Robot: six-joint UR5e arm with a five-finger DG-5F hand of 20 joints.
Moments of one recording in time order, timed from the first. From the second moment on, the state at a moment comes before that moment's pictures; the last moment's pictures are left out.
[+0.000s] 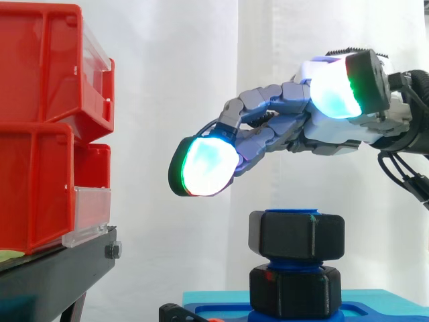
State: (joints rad) arm -0.02 -2.28 -1.07 -2.84 -1.98 -1.21
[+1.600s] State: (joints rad) arm -0.03 -2.28 -1.12 -2.84 -1.98 -1.21
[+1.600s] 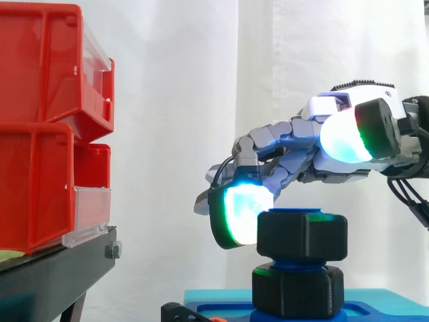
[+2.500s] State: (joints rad) arm -0.05 -2.28 -1.01 -2.95 -2.03 -1.23
